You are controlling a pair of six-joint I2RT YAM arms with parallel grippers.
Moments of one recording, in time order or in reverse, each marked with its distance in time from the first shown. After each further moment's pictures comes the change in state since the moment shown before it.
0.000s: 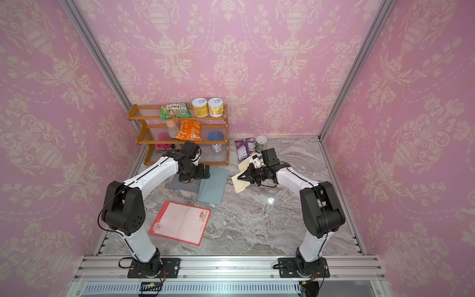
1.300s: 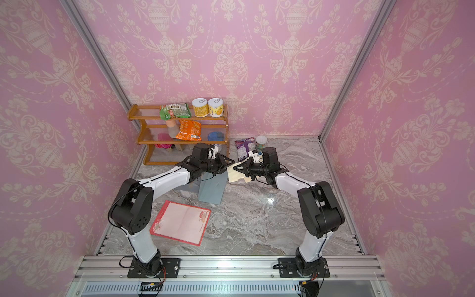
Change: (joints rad) left arm -0.126 0.051 -0.155 0.850 0.419 -0.724; right arm 0.015 0.007 -0.105 0.537 -0.025 0.401
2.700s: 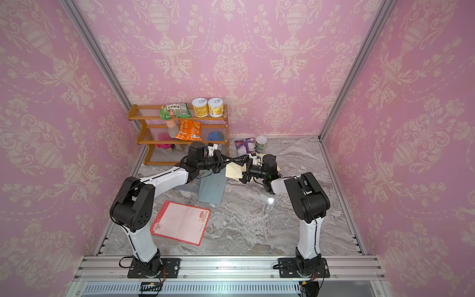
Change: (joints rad) left arm 0.051 0.029 -0.024 0.207 0.155 -0.157; right arm -0.002 0.194 -0.086 0.628 -0.043 0.387
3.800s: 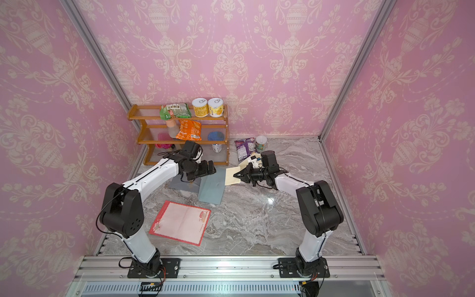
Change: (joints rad) left arm 0.060 -0.115 0.145 -0.982 -0.565 0.769; right arm 0.002 -0.184 0.067 -0.770 -0.018 -0.500
